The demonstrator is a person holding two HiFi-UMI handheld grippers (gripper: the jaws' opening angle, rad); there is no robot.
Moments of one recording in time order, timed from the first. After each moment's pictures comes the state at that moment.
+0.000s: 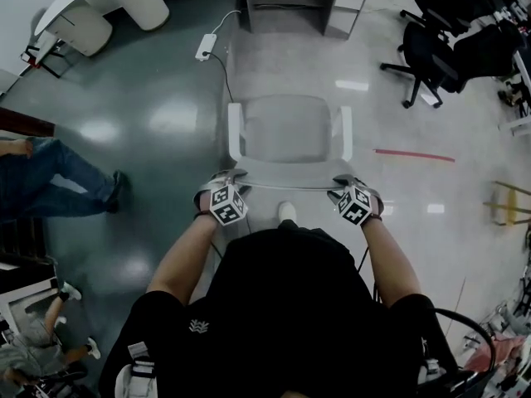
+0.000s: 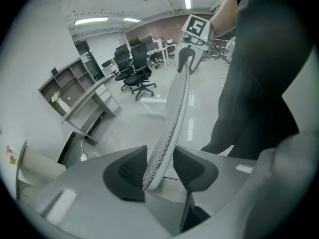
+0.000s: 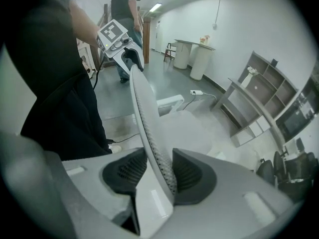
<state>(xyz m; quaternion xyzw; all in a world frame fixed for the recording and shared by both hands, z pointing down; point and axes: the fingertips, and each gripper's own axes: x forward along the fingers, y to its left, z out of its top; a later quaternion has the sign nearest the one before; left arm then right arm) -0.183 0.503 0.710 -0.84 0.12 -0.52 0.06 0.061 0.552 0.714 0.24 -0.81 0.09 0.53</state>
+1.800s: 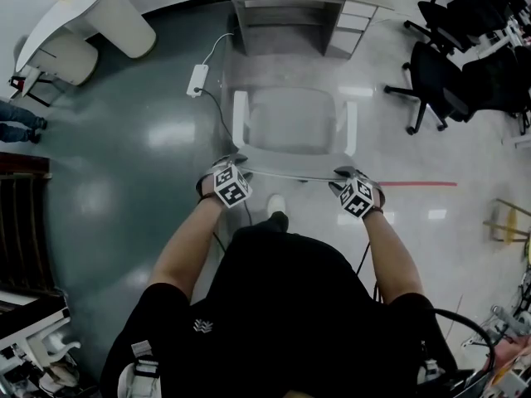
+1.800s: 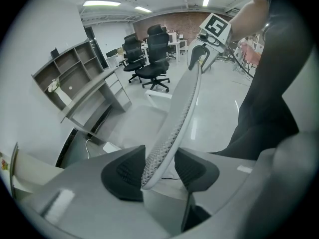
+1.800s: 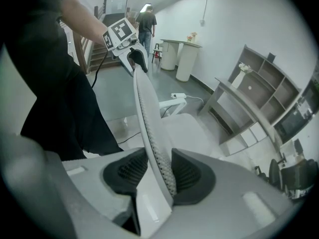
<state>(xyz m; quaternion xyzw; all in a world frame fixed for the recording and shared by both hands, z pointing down) -0.134 0.157 0.710 -0.83 0.13 -0.54 0.02 0.105 0.230 0.712 0.26 -0.81 0.09 0.52</state>
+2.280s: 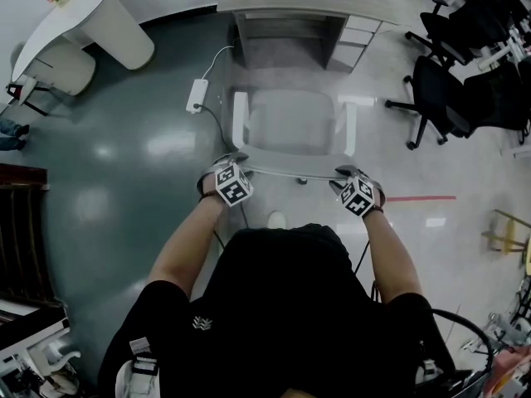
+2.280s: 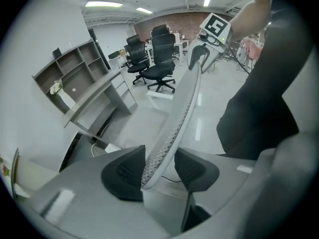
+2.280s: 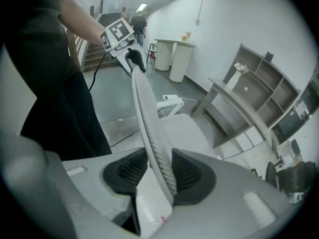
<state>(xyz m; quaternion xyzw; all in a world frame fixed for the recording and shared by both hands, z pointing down) -0.133 0.049 0.711 -0.83 0.13 -0.54 0.03 0.107 0.123 0.713 0.28 -0.80 0.09 0.52</state>
